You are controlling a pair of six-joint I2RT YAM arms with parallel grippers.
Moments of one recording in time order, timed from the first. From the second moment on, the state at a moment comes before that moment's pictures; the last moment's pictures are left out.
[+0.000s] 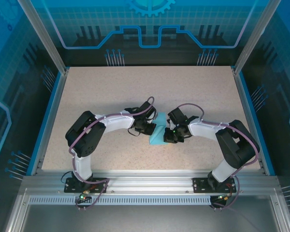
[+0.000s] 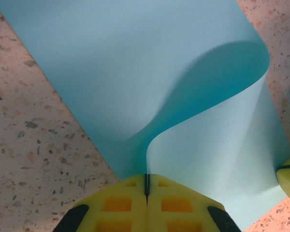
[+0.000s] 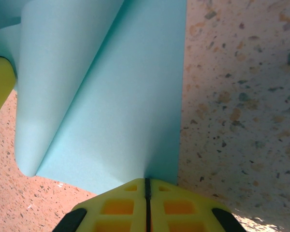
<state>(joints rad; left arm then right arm) -0.69 1.90 1.18 -0.46 0.15 -0.35 0.56 1.62 0.79 -0.44 -0.31 0.63</state>
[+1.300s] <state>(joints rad) -0.69 1.92 1.19 -0.46 0.15 -0.35 0.56 1.62 0.79 -0.43 -0.32 0.62</state>
